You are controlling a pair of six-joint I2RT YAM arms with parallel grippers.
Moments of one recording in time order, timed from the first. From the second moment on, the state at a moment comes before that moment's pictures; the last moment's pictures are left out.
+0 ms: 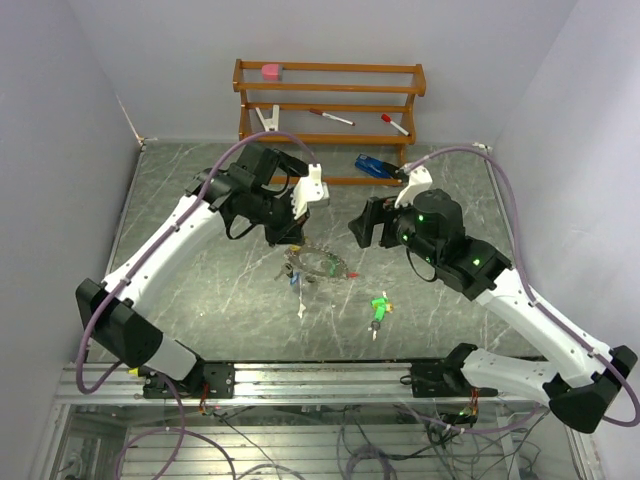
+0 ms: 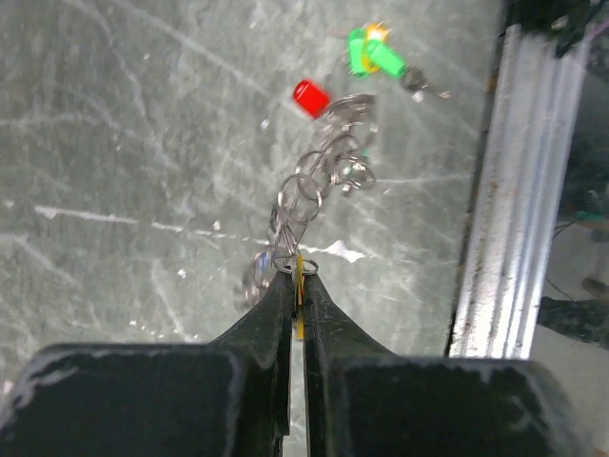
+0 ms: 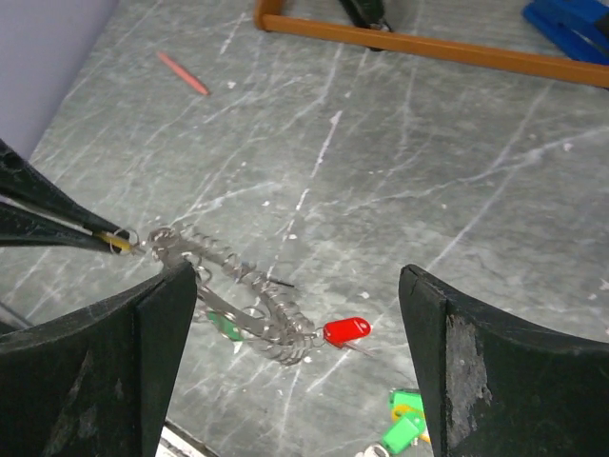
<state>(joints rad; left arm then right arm) -0.59 1.47 1.56 -1.03 0.63 0.59 0.75 1.04 1.09 -0.42 0.17 0.37</state>
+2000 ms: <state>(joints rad) 0.13 1.11 1.19 -0.89 -0.07 0.90 0.65 1.14 1.01 -0.41 0.01 0.33</state>
